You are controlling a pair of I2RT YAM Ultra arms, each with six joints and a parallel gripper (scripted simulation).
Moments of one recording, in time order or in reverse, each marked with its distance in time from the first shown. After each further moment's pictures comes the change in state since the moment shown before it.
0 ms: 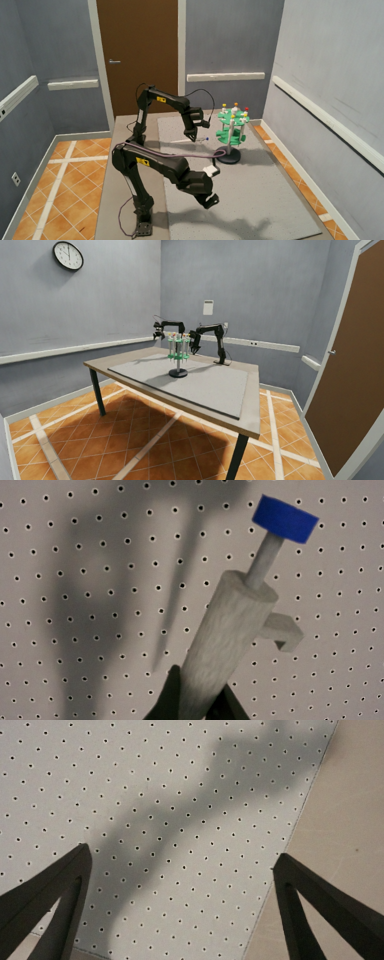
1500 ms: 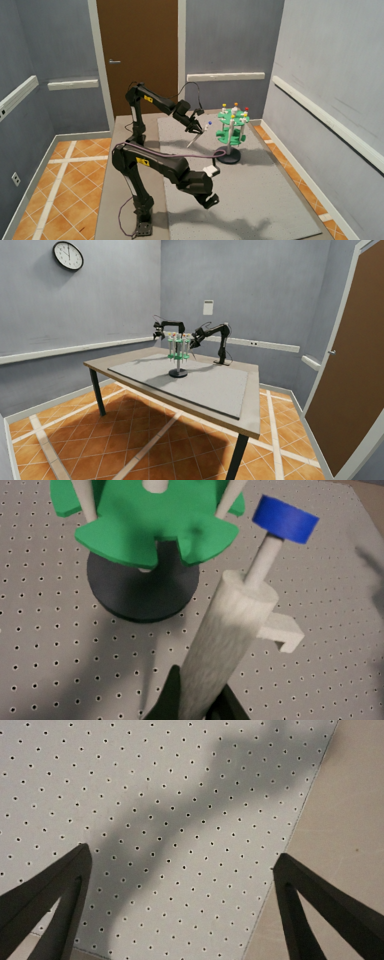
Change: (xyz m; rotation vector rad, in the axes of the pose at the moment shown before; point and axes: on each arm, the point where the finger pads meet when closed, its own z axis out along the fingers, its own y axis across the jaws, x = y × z) left arm -0.062 0.000 -0.052 0.001 -0.694 -0.005; right arm 0.000 0.000 0.000 0.000 0.000 0.000
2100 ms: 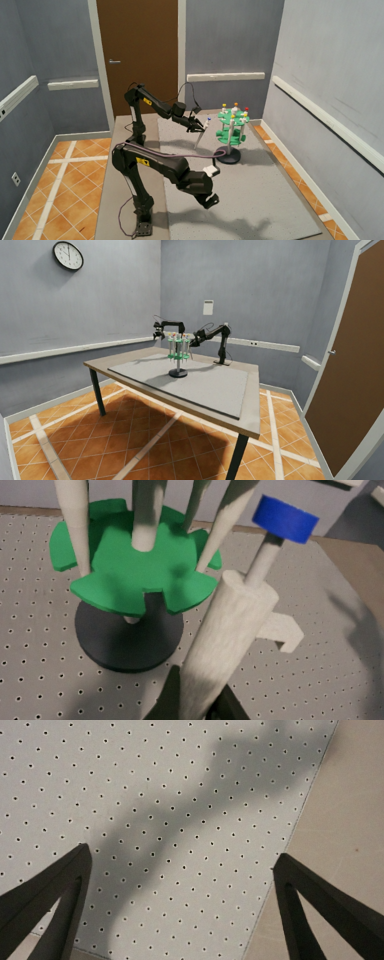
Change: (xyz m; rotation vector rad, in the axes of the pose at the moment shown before) left arm -0.022 0.001 0.000 -0.003 -0.242 0.002; right arm 0.000 0.000 0.000 0.000 0.000 0.000
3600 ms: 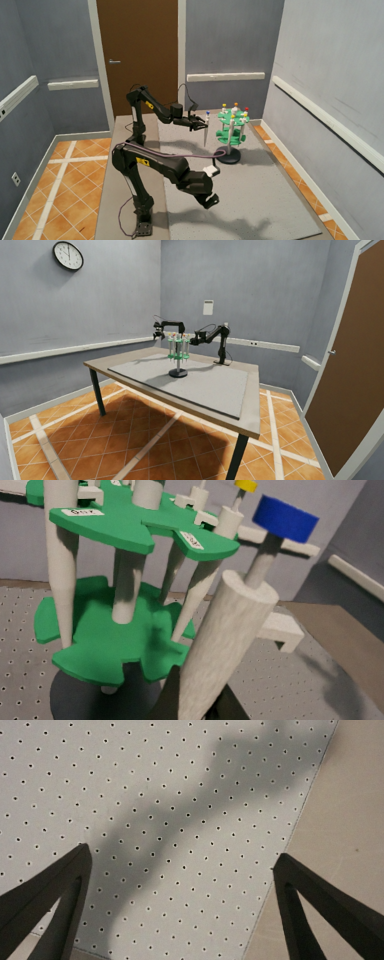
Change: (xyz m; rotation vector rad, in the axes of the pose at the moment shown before) left arm -0.039 -0.001 0.003 0.002 -0.302 -0.003; right arm 0.000 0.000 0.000 0.000 0.000 0.000
